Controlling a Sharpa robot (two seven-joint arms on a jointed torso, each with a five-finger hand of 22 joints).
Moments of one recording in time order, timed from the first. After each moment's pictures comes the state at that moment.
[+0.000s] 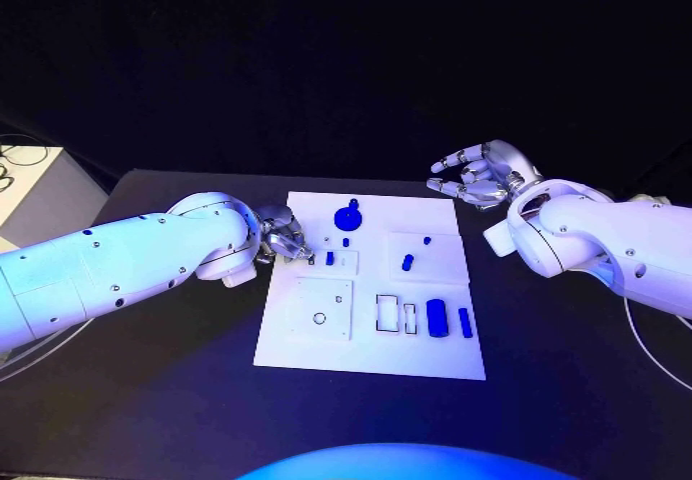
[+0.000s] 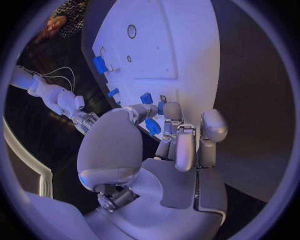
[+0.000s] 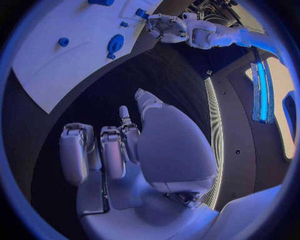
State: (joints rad) left arm 1.29 -0.71 -0.09 1.39 -1.05 0.02 -0.43; left_hand 1.16 -0.20 0.70 0.22 0.45 0.83 0.08 0.78 0.72 1.08 0.01 1.02 0.60 1.47 -0.04 1.53 1.31 0.12 1.23 0.06 1.34 1.01; right arm 1.33 -0.89 -0.14 1.50 -0.68 -0.57 0.07; right_hand 1.42 -0.17 0.21 0.28 0.25 0.90 0.17 0.17 0.33 1.45 0.08 1.43 1.31 1.46 0.01 1.56 1.31 0.01 1.46 0.11 1.46 1.31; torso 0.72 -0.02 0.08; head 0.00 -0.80
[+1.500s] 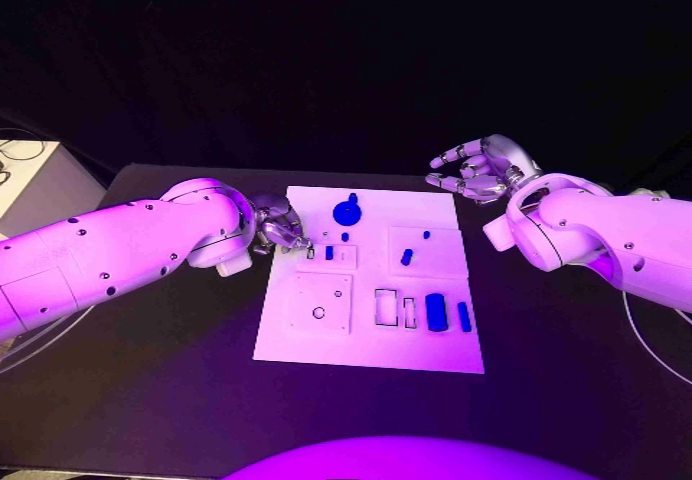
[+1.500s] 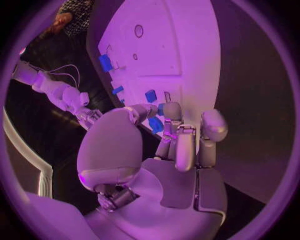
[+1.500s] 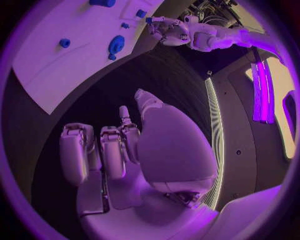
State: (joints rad) left arm 1.29 -0.72 -0.06 1.38 -1.03 0.06 -0.40; left_hand 1.15 -0.20 0.70 0.22 0.44 0.83 0.08 0.78 0.72 1.08 0.01 1.02 0.60 1.47 -0.04 1.53 1.31 0.12 1.23 0.06 1.34 0.99; right arm 1.33 -0.88 -0.14 1.50 -0.68 -0.56 0.07; right_hand 1.42 -0.17 0.22 0.28 0.25 0.90 0.17 0.17 0.33 1.45 0.08 1.43 1.31 1.46 0.01 1.56 1.31 0.01 1.46 0.11 1.46 1.31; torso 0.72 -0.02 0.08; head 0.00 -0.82
